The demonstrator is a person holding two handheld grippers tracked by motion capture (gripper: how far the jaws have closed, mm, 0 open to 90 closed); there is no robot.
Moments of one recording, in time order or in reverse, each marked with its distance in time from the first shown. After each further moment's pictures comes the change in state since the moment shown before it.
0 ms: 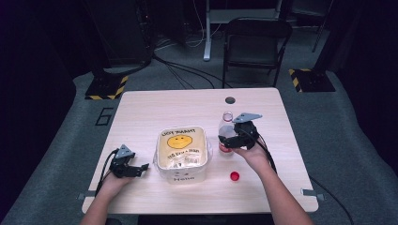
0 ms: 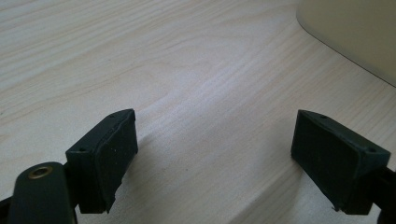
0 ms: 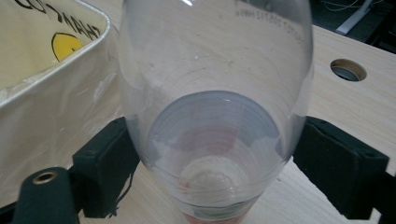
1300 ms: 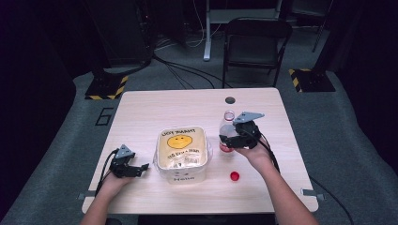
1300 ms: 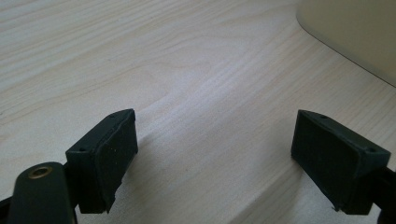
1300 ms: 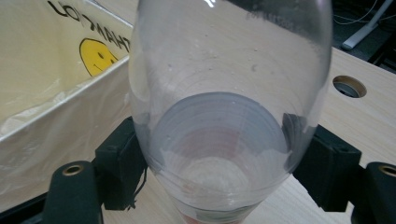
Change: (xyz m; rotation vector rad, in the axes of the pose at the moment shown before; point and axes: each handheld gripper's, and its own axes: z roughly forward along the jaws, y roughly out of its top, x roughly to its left) left arm 0.000 0.000 0.000 -0.002 0.000 0.000; right arm 0.006 0.009 -0.018 -0.013 0.031 -0.059
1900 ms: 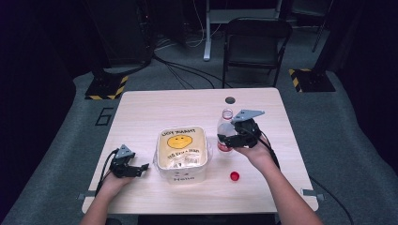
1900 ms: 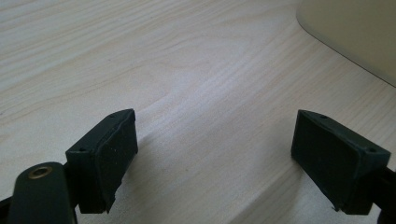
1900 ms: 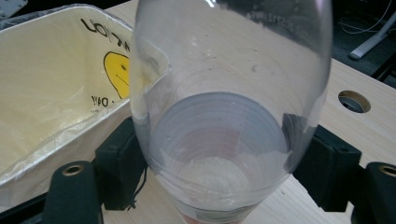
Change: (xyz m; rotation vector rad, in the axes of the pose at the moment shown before) left arm 0.000 0.000 0.000 -0.002 -0.001 0.000; right arm 0.009 0.015 -0.015 -0.011 0.031 -0.030
